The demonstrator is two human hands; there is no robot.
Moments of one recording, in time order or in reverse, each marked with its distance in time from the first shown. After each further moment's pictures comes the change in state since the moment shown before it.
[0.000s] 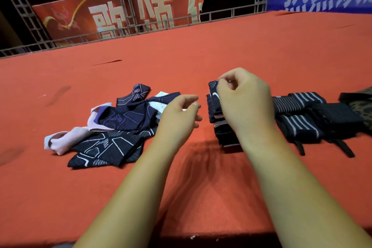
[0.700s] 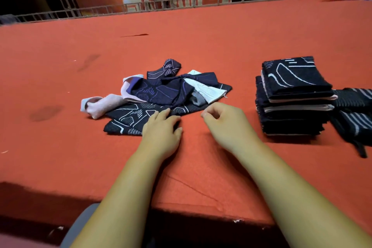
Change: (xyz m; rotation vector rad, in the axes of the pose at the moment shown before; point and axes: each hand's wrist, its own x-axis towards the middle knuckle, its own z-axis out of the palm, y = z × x) left_hand -0.025 -0.126 -0.135 1.070 -0.025 -0.119; right_hand -0.083 0.015 0.124 0.028 -0.592 -0.034
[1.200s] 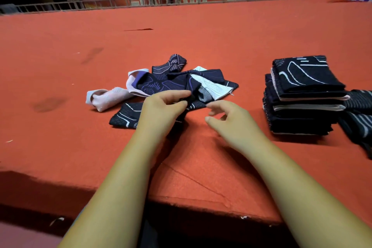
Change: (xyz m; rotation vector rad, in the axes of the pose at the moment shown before) left_hand -0.018 0.013 -0.054 -0.976 0.198 -0.018; right_hand -0.002 0.006 0.004 0.013 -0.089 -0.055
